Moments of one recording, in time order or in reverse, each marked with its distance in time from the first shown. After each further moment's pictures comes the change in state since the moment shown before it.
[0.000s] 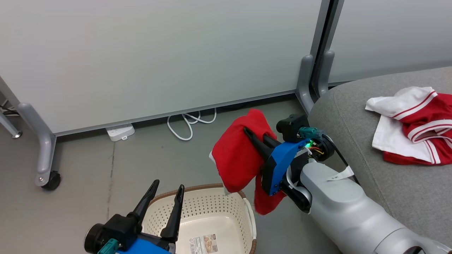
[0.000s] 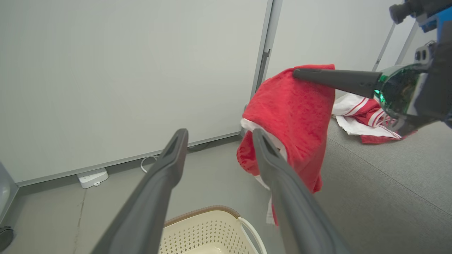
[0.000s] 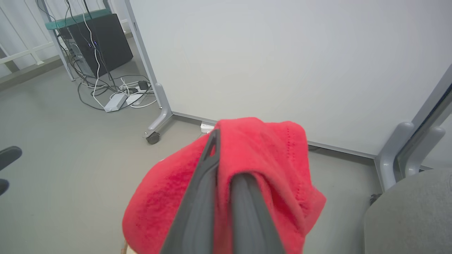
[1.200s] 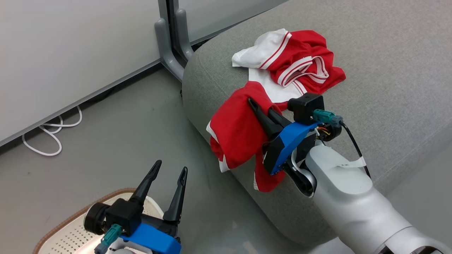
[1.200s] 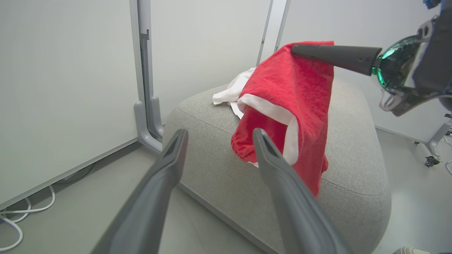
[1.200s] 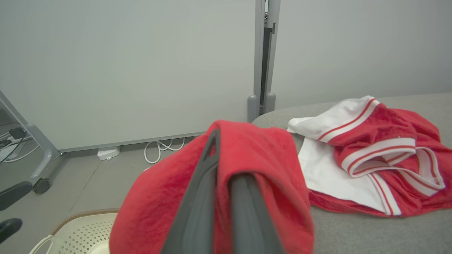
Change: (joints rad) left arm -0.051 -0.060 0.081 0.006 0.139 -0.066 0.000; right arm 0.022 -0.002 -0.283 -0.138 -0.216 0.000 -0.001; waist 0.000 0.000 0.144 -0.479
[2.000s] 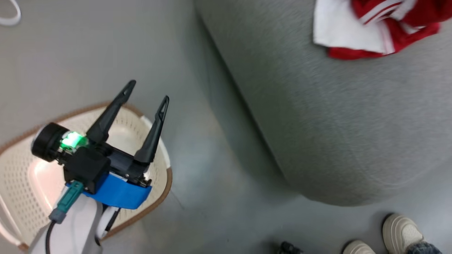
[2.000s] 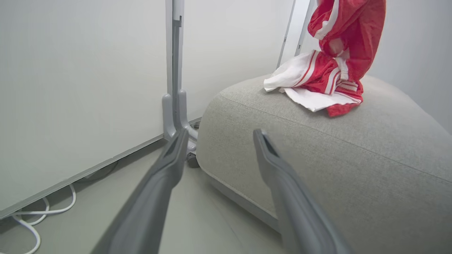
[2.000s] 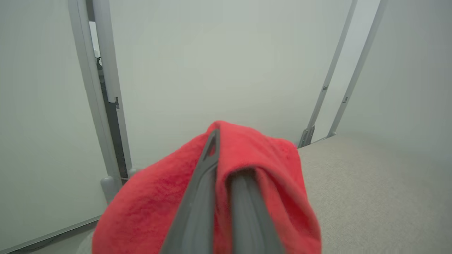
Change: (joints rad) left arm -0.251 0.188 -0.021 -0.197 0.072 0.000 0.005; right arm -0.531 -0.405 -0.553 0.166 -0.062 0.000 0.000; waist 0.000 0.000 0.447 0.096
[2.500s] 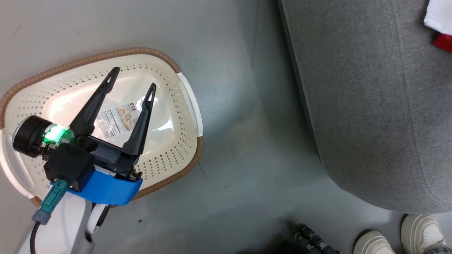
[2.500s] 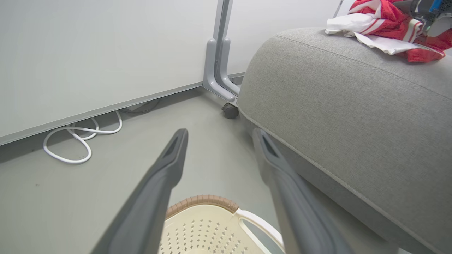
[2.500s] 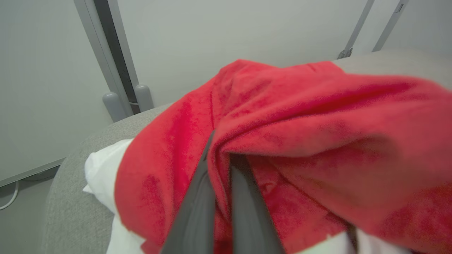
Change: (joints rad) left arm -0.014 0.035 0.025 -0.069 -0.008 0.015 0.002; right arm 0.173 0.056 -0.305 -0.077 -0.122 0.000 0.000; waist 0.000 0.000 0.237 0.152
